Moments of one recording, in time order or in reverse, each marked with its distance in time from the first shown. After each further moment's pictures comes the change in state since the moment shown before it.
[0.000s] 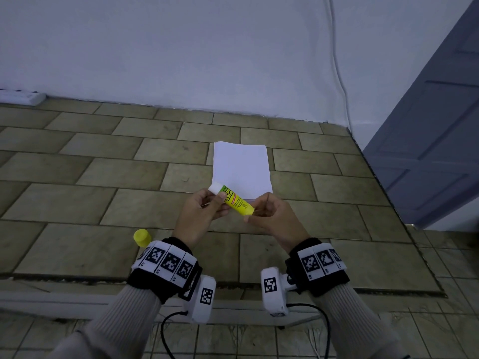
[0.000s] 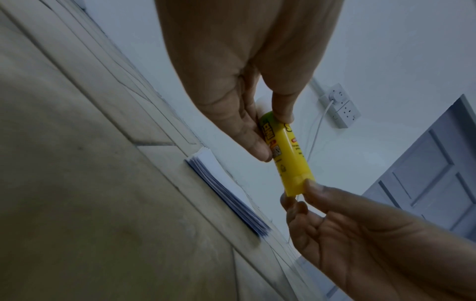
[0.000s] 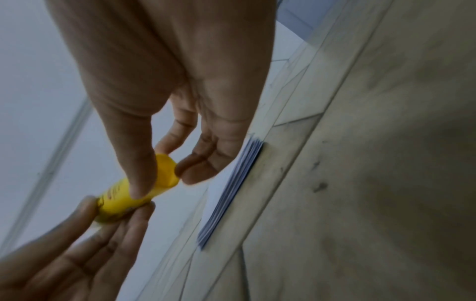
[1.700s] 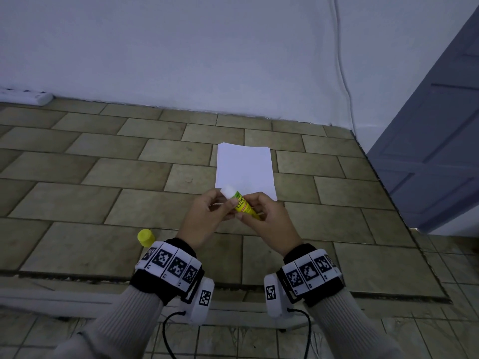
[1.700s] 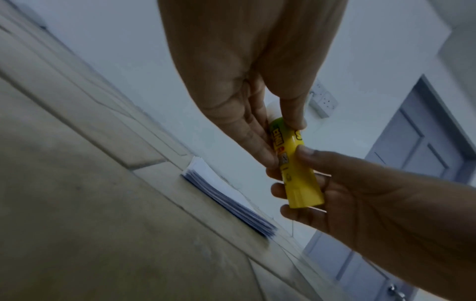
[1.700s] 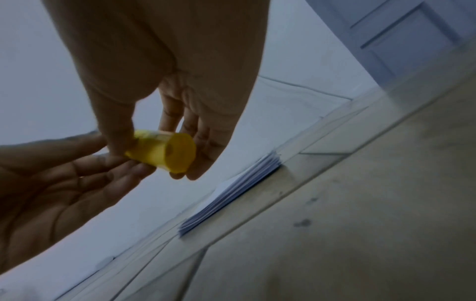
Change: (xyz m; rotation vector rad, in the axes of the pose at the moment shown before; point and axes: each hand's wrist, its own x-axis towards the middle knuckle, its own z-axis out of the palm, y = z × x) left_hand -0.003 0.003 0.003 0.106 -0.076 0.055; right_hand 0.003 0.005 0.013 -0.278 -0.019 -0.221
